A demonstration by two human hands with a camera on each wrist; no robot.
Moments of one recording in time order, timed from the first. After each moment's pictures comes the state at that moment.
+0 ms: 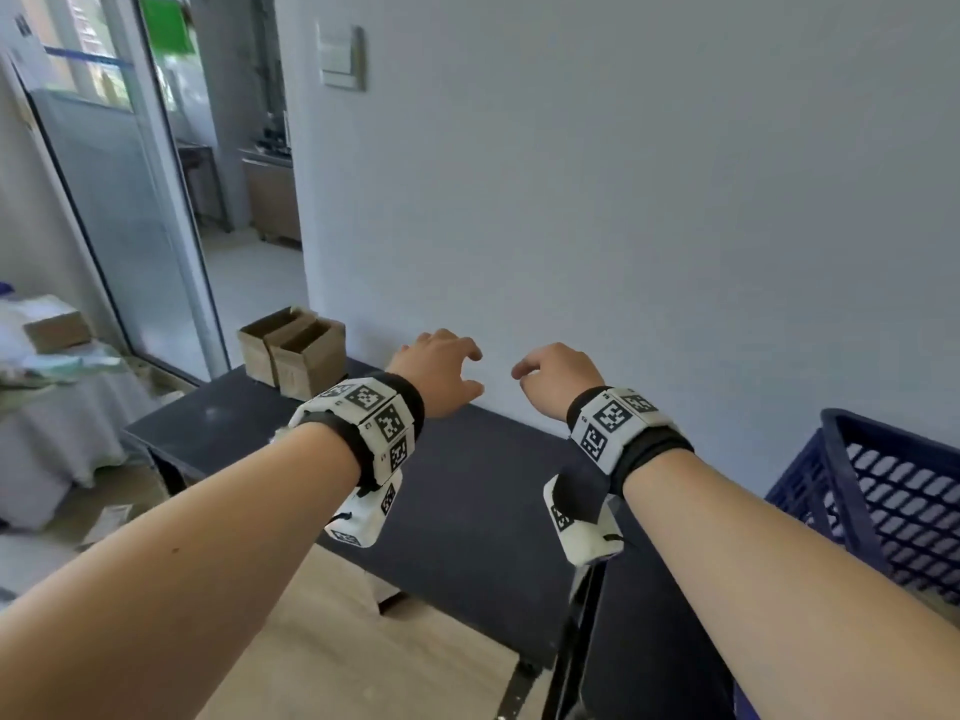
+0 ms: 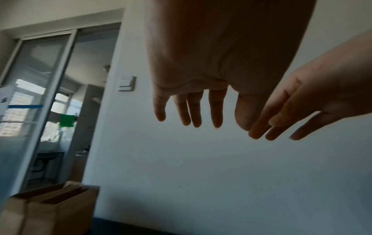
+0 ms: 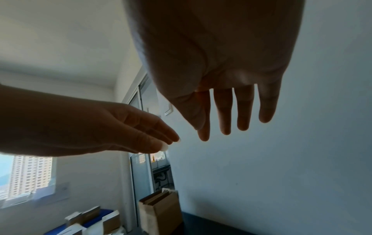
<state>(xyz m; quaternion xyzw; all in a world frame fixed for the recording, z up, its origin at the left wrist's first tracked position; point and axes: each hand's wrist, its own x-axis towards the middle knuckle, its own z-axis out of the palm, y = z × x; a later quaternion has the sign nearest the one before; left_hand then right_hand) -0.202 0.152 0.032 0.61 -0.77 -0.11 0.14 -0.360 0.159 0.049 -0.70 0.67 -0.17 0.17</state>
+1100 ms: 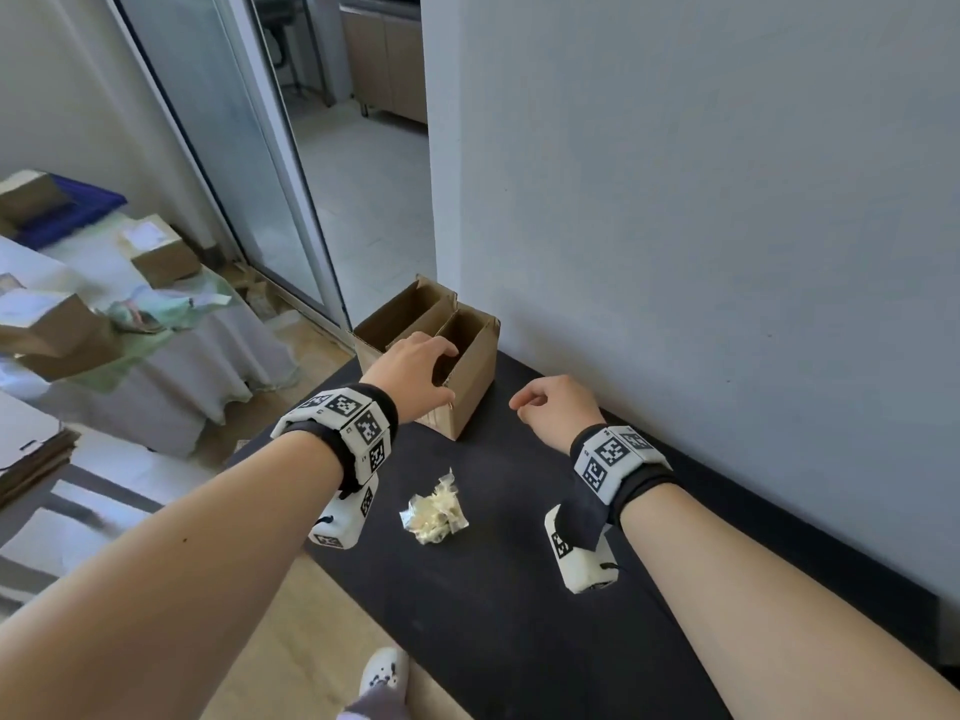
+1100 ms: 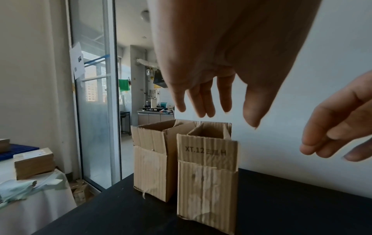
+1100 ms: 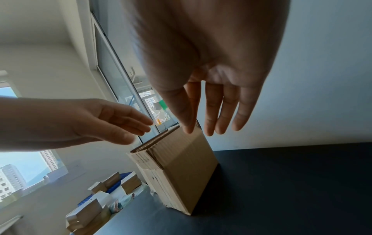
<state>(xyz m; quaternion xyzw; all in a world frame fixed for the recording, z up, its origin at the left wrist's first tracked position) 0.075 -0.124 -0.097 0.71 -0.67 -0.20 0.08 -0.112 -0.143 -0.112 -0.71 0.60 -0.11 0.35</state>
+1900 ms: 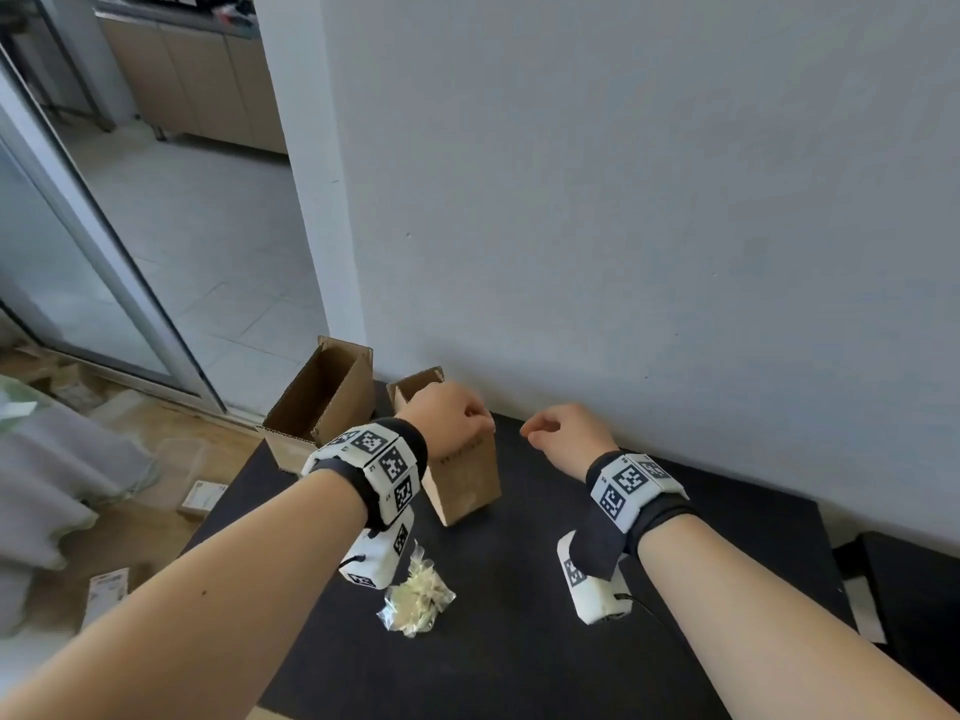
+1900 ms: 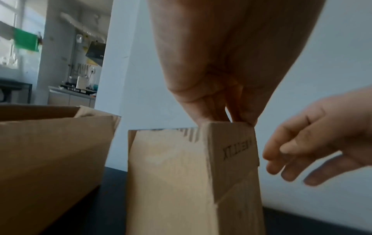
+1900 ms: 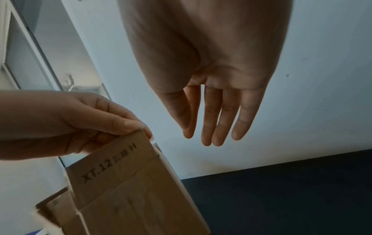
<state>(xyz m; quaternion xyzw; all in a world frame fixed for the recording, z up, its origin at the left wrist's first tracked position) 0.035 -0.191 -0.100 0.52 -0.79 -0.31 0.07 -0.136 -0.152 -0.109 -0.59 0.73 -0.13 0.31</state>
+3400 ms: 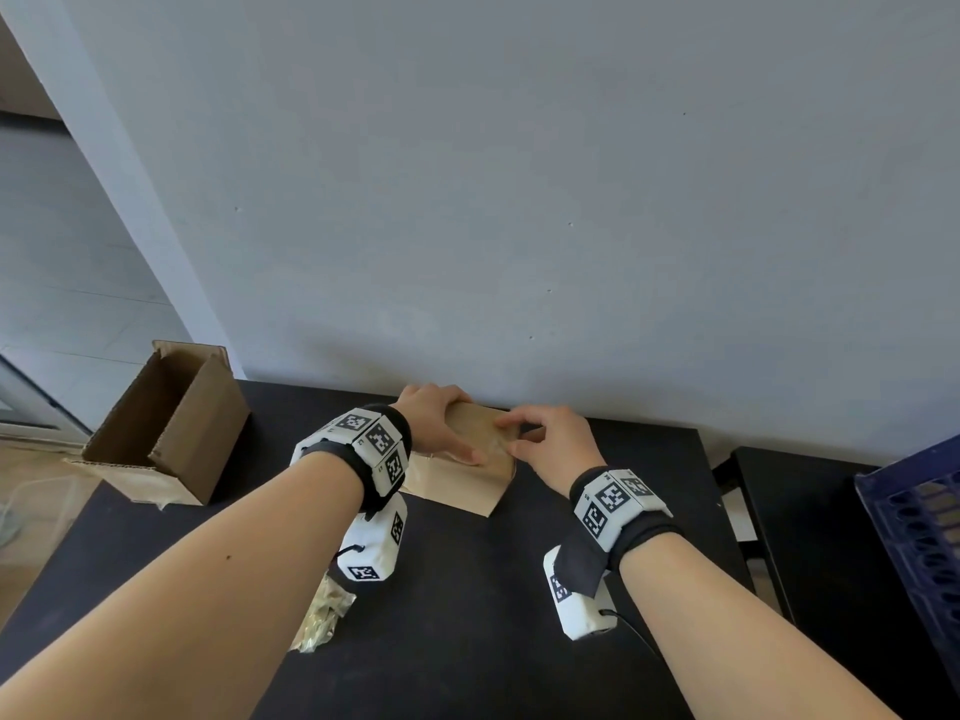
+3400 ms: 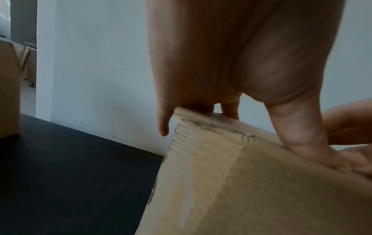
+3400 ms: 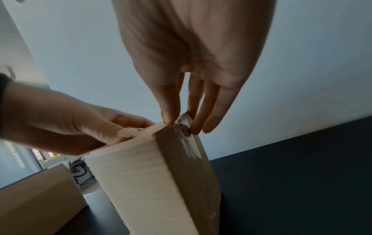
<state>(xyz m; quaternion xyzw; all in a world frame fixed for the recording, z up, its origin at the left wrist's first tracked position) -0.069 -0.194 -0.136 0.46 -0.80 -0.38 -0.06 -0.223 -0.092 -0.133 -0.52 0.76 -0.26 0.30</state>
